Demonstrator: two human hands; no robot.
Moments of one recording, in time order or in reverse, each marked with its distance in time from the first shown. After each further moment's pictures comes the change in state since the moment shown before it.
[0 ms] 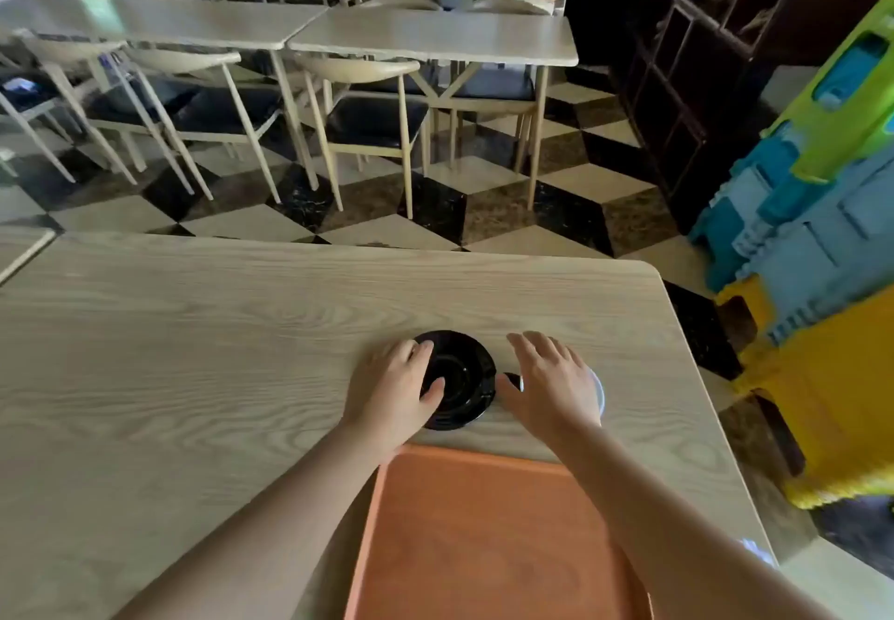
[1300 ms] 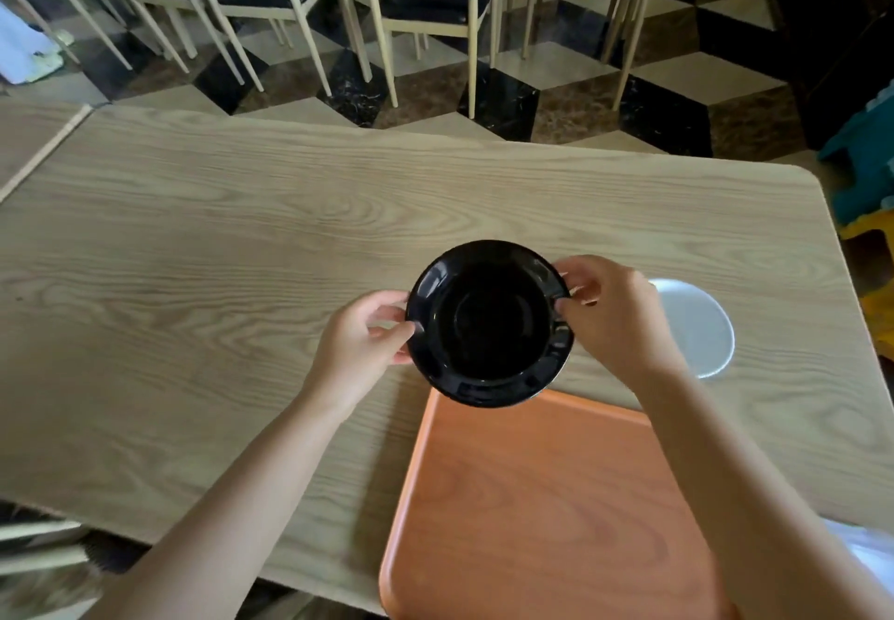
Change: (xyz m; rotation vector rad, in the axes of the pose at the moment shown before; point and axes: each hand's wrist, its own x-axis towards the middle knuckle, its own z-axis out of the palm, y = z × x) left_hand -0.056 -0.048 0.009 -1.158 0.034 -0.749; right_hand 0.020 -0.022 0.031 0.553 -0.051 0.109
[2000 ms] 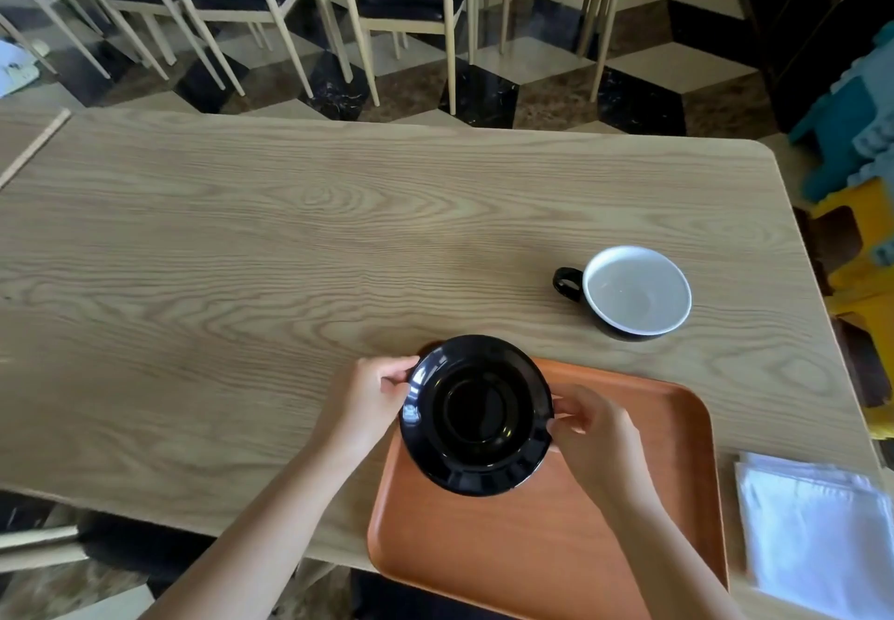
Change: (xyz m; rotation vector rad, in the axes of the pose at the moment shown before) left_hand -0.054 -0.040 0.016 0.559 -0.061 0.017; right_hand -0.119 0.069 0.037 0.233 -0.056 0.312
